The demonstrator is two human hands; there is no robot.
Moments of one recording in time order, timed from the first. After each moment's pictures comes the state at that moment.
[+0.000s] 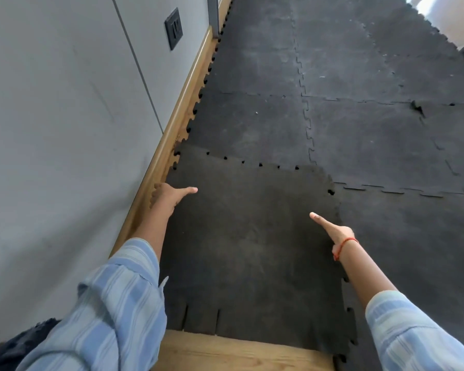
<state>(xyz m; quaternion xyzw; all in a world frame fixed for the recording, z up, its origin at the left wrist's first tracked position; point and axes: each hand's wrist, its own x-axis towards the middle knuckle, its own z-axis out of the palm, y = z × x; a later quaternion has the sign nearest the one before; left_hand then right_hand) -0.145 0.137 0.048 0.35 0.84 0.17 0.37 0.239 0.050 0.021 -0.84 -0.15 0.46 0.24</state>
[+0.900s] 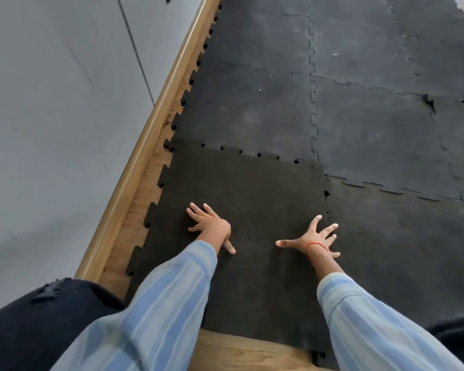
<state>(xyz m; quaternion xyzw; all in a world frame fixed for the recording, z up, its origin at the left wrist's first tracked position) -0.014 0.086 0.000 0.49 0.74 -0.34 0.31 0.196 0.046 0.016 -0.85 -0.38 0.36 -0.12</state>
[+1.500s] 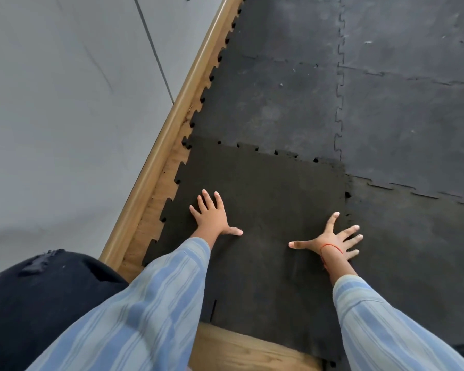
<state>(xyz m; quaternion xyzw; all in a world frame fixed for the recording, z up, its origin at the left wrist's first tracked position) -0.050 0.087 -0.013 0.56 0.73 -0.24 0.30 0.205 0.056 0.003 -0.84 -0.40 0.35 -0.11</state>
